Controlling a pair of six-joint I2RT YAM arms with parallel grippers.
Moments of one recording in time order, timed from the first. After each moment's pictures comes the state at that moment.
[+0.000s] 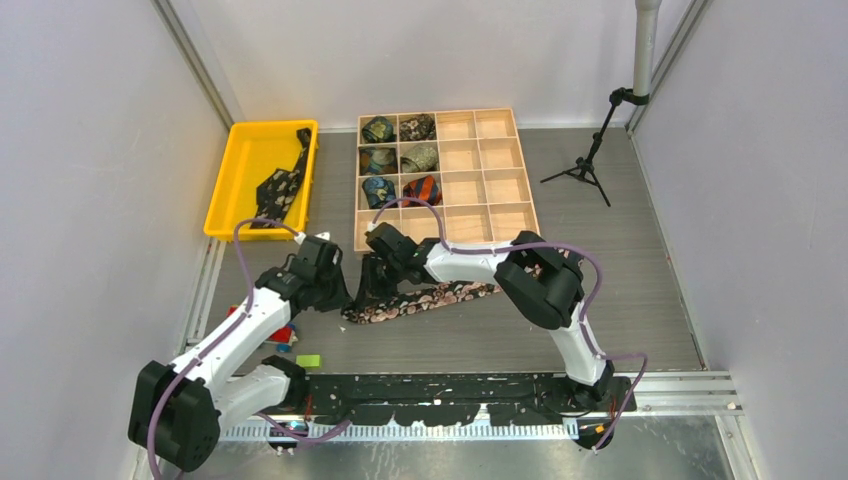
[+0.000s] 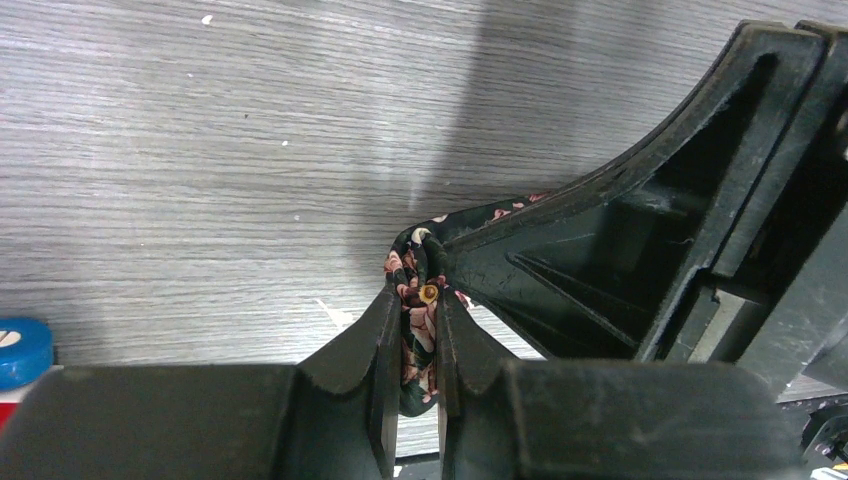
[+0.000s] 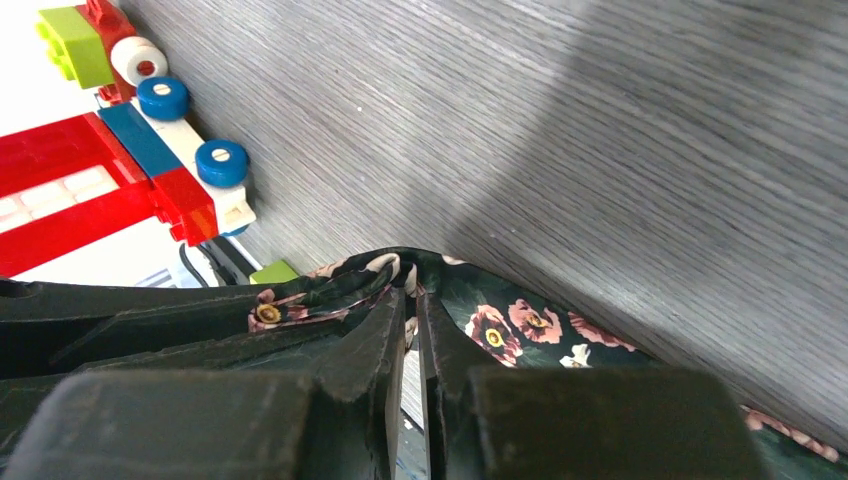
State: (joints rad) left arm -0.42 1.01 0.61 -0.64 -0.02 -0.63; right arm 1.00 2.11 1.42 -0.16 -0.34 0.96
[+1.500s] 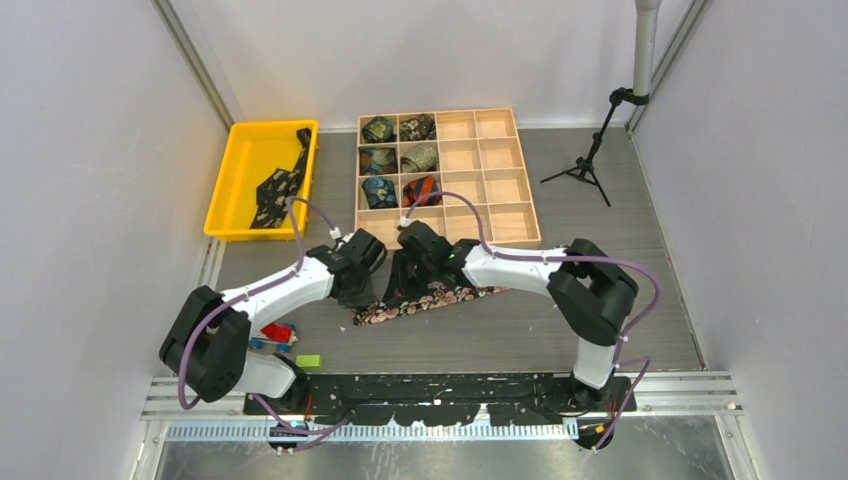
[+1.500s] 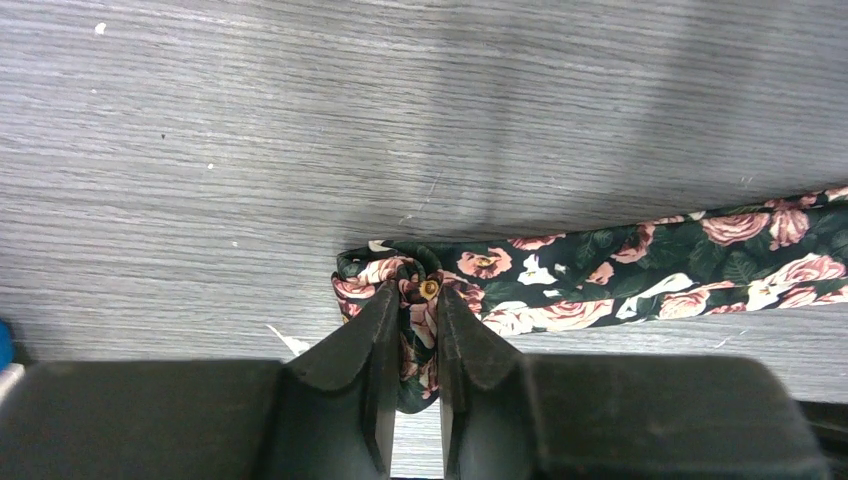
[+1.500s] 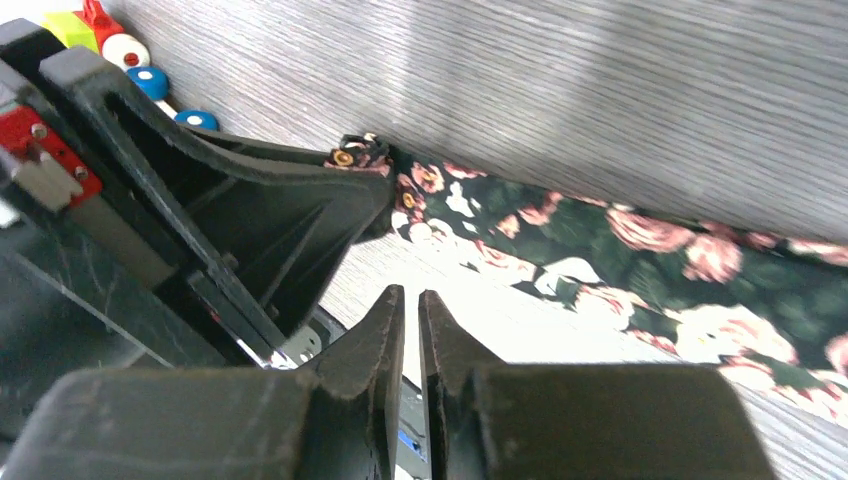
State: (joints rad) left arm -0.63 1.37 0.77 -0.66 -0.20 -0.74; right arm 0.96 1.84 1.17 -0.18 -0.24 0.94
